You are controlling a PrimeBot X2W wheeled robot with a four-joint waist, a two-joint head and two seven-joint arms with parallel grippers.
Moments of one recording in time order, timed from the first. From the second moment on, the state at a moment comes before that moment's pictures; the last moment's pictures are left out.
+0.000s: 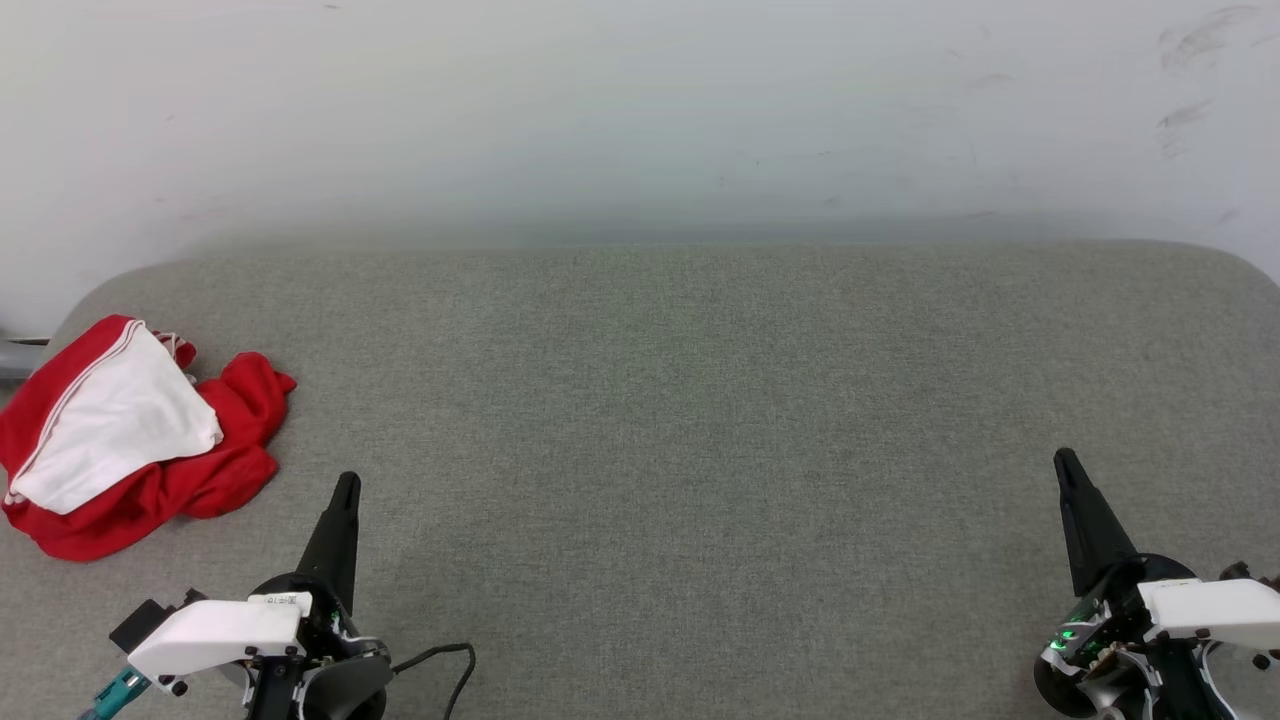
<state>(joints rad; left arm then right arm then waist) -0.10 0.05 0.11 0.25 -1.61 -0.13 0.11 -0.10 -0.05 -0.11 0.25 1.61 0.13 0.11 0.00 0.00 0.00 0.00</state>
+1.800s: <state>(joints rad) -0.02 0.04 0.14 0.08 -1.10 -0.09 -0.06 -0.07 -0.05 -0.05 0.09 0.77 0.13 -0.06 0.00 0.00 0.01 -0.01</state>
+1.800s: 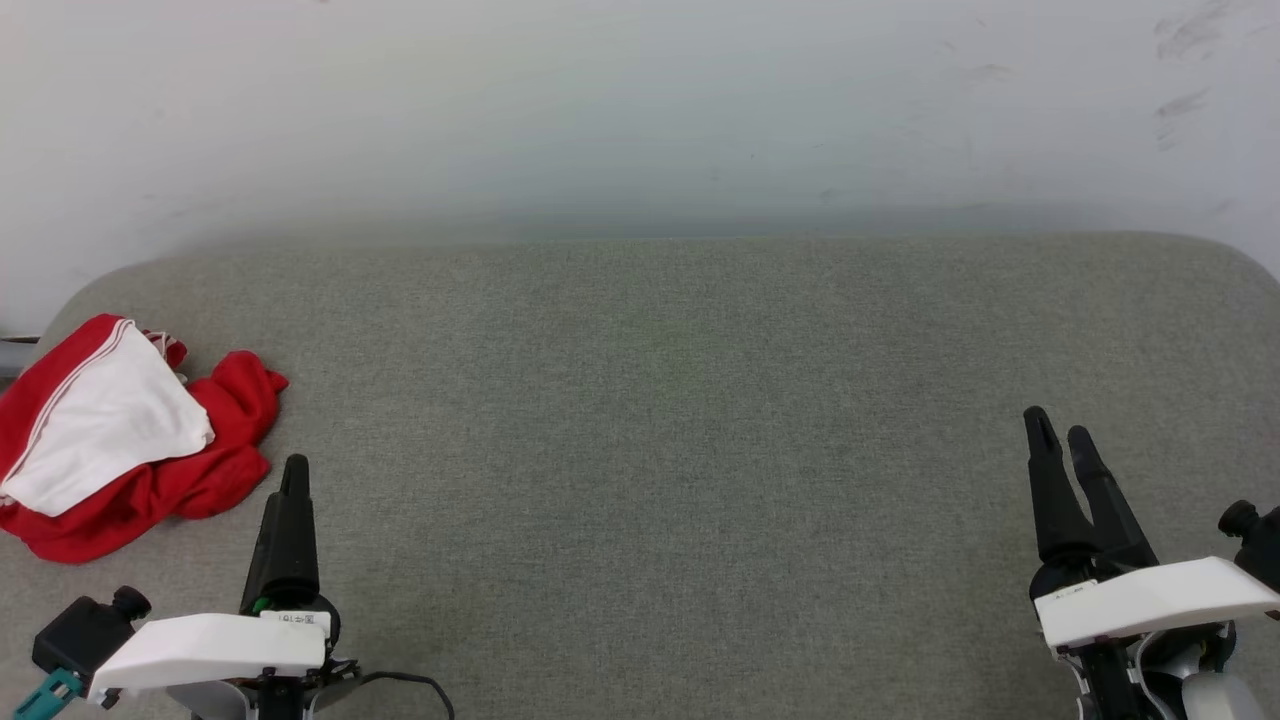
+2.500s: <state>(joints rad) 0.00 0.05 -0.04 -0.08 -0.56 0.01 -0.13 -0.07 -0.05 -0.01 0.03 0.37 0.13 -0.12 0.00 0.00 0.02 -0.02</state>
